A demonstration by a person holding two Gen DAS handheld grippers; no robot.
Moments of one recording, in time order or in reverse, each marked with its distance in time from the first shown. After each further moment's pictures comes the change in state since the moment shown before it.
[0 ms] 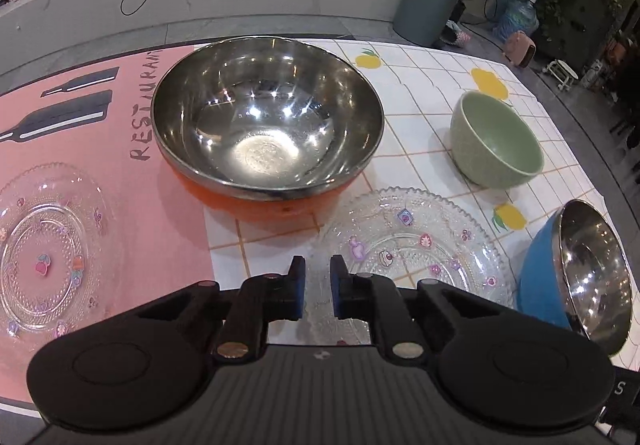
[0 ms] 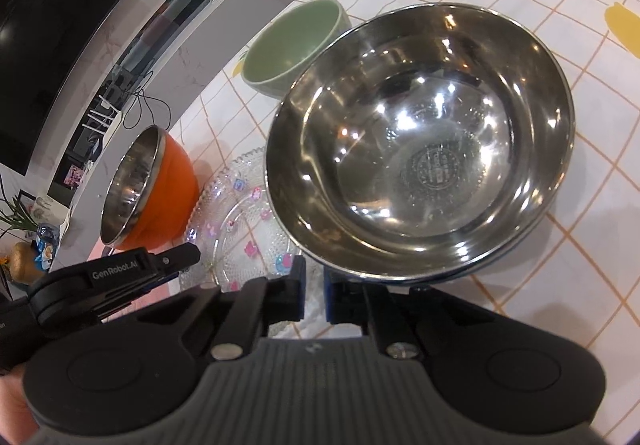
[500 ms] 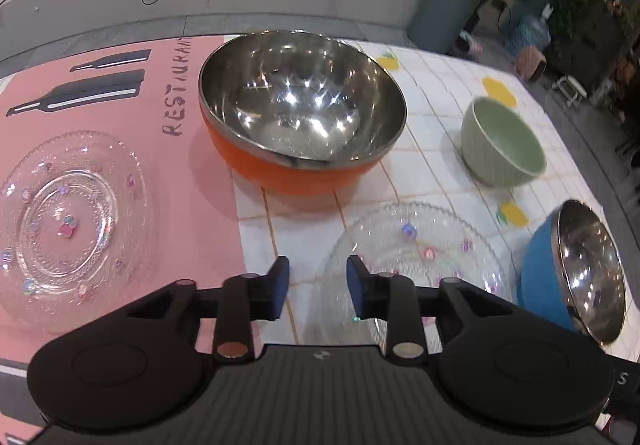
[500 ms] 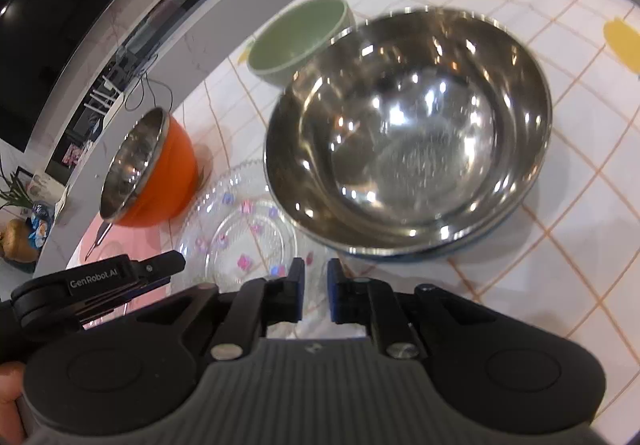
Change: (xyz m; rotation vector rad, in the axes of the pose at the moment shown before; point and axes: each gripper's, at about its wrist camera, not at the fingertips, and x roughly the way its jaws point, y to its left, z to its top) left arm -0.013 0.013 -0.015 -0.072 -0.017 0.004; right arm -0.012 -0.002 -0.007 -0.062 0.009 -0.015
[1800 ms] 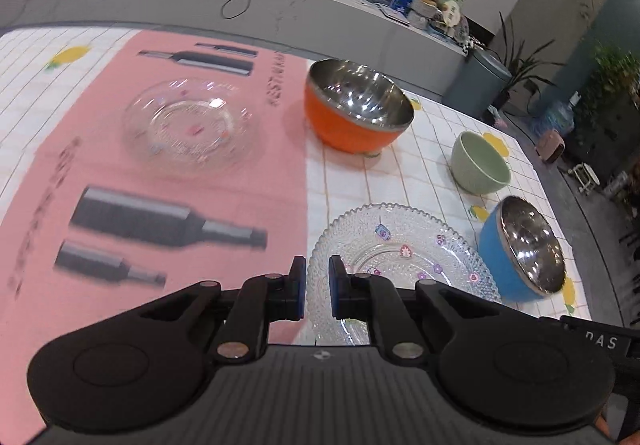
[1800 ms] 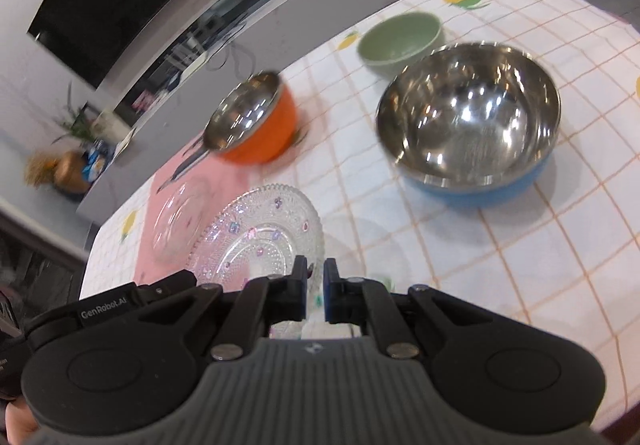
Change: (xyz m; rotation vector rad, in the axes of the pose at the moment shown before) left arm -0.123 0.006 -0.102 -0.239 -0.165 0.051; right arm -0.071 0.013 -0.031 -0.217 0.065 0.183
